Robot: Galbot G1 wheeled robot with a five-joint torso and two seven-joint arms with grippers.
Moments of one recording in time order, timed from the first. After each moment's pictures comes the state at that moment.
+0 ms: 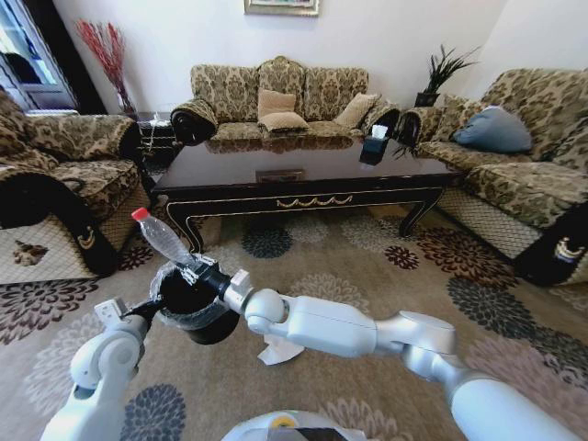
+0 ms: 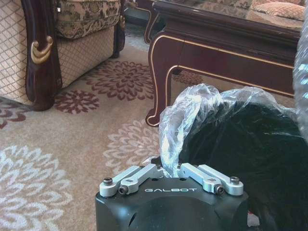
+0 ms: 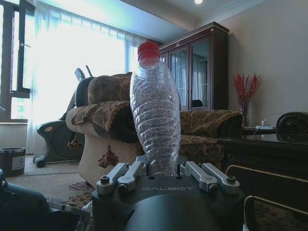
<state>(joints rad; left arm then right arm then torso) 1.42 -1.21 -0.87 -2.20 -0.88 0.74 -0.46 -0.23 1.35 -0.89 1.58 0.77 0.15 0.28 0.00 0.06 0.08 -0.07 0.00</state>
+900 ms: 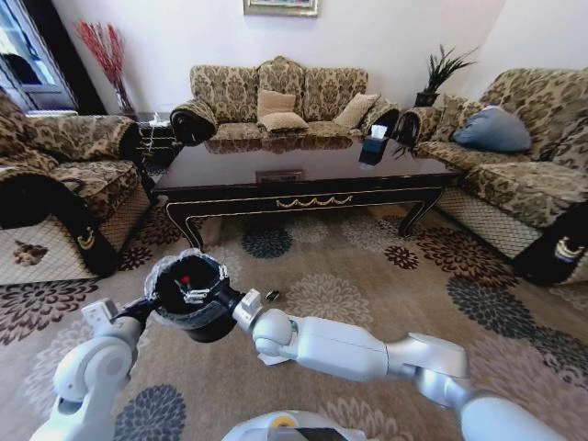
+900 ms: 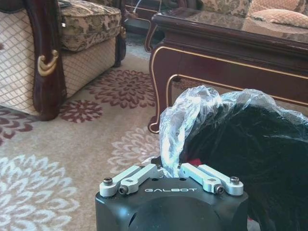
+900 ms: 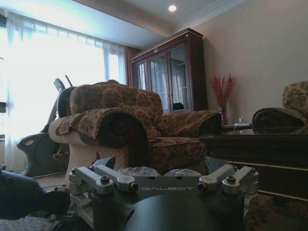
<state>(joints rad) 1.46 -1.21 -0.91 -2.26 -0.87 0.74 -0.46 -0.37 1.28 -0.83 1.71 0.72 0.15 0.37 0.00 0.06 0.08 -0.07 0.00</state>
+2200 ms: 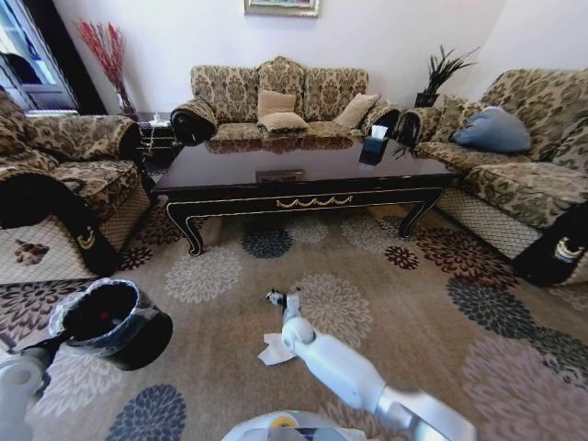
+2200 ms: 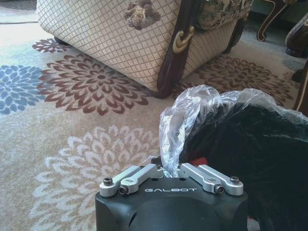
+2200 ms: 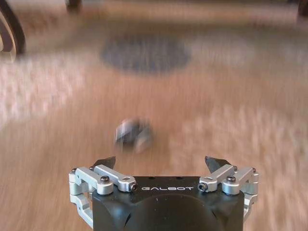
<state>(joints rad) 1.48 -1.09 -1.24 -1.83 -1.01 0.69 -0.42 -0.78 1.33 -0.48 1.32 0.81 -0.25 0.76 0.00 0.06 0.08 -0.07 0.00</state>
